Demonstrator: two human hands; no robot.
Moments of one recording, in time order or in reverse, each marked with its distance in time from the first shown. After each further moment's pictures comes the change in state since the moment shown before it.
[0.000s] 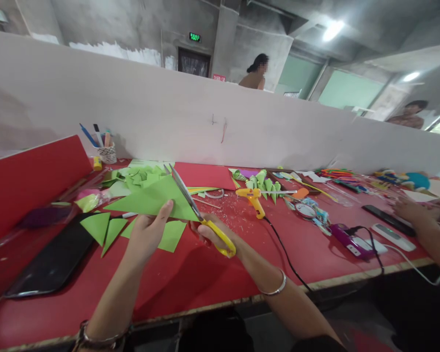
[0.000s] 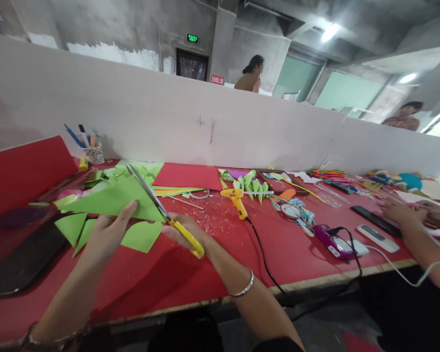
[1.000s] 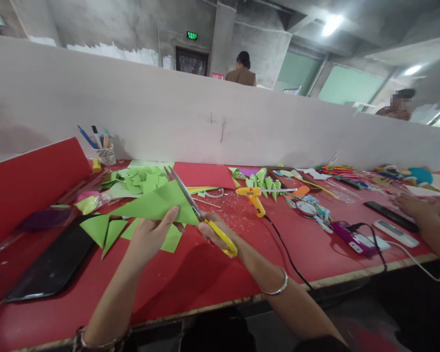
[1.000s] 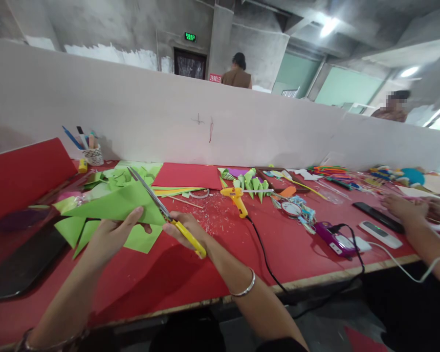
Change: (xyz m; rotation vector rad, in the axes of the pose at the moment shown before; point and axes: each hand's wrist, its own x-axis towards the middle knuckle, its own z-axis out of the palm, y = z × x) left_hand -0.004 0.020 -0.007 0.512 -0.275 0.156; right_hand -0.001 -0.002 0.004 0.103 0.169 0.076
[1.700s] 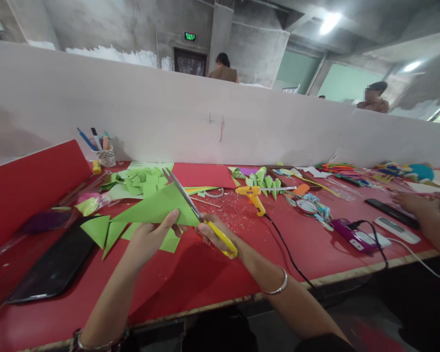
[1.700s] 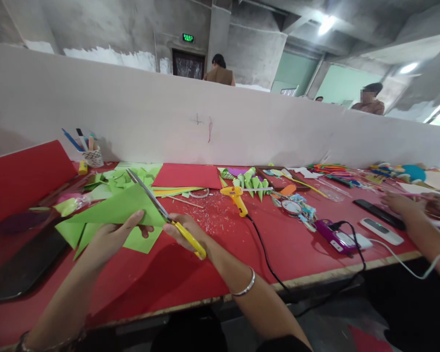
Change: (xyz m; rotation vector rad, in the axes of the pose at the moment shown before) left_hand -0.002 0.000 -0.002 -0.034 -0.089 -0.025; right_hand -0.002 0.006 0.000 0.022 -0.074 0.016
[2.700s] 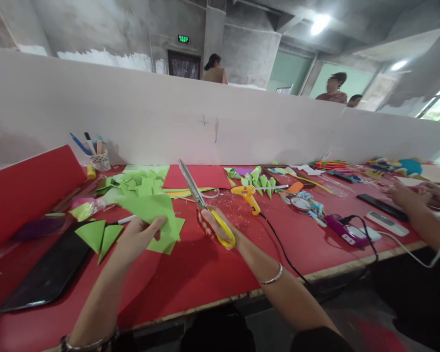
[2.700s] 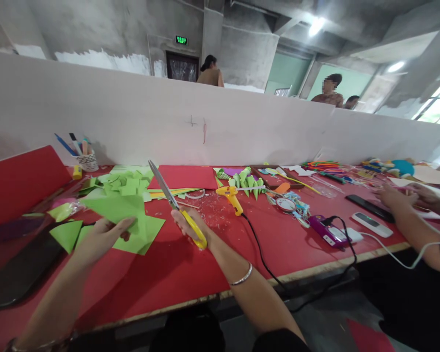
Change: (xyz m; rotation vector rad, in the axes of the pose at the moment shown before) left_hand 0.007 -0.015 -0.010 0.050 0.048 -0.105; right_hand 0.003 0.008 -0.013 0.120 0.183 0.146
